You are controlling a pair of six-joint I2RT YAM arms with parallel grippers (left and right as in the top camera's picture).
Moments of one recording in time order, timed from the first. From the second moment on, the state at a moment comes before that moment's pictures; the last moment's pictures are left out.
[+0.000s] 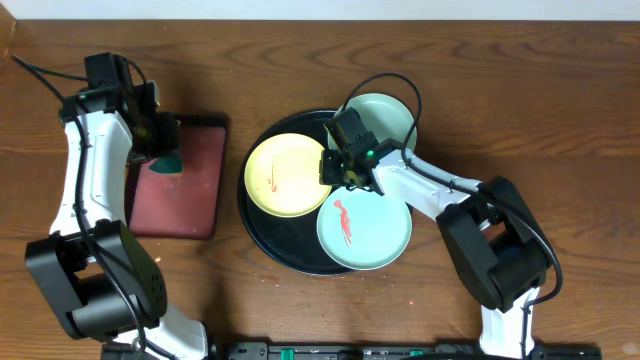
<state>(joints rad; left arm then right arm) 0.25 1.78 1.46 -0.97 0.08 0.01 0.62 2.05 1.30 -0.34 -0.14 0.68</state>
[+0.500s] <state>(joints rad) 0.14 1.78 1.44 -1.00 0.10 -0.08 0.62 2.05 1.30 -0.34 -0.14 0.68</state>
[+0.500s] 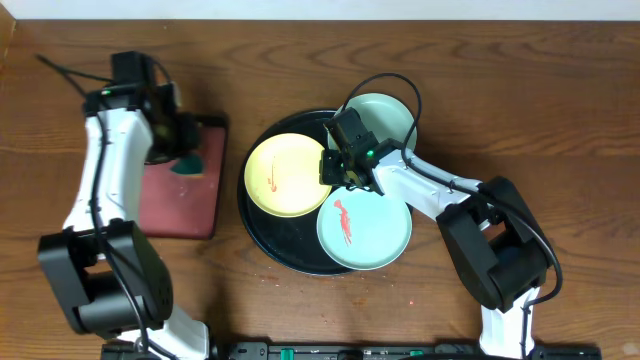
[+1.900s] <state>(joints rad) -0.23 1.99 1.33 -0.75 0.20 -0.18 0.62 2.05 1.30 -0.34 -0.14 0.68</state>
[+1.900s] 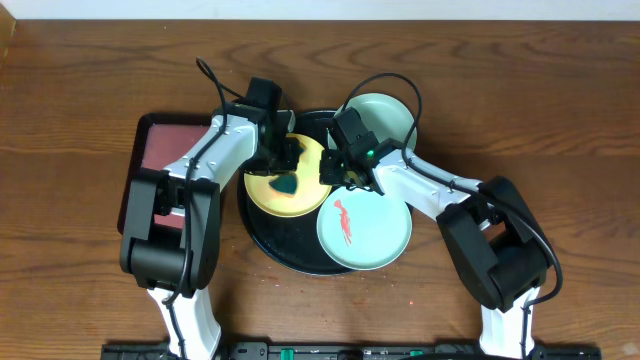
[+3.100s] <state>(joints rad) -0.24 1.99 1.33 -0.77 0.24 -0.23 0.62 2.06 1.30 -0.34 -0.16 0.67</state>
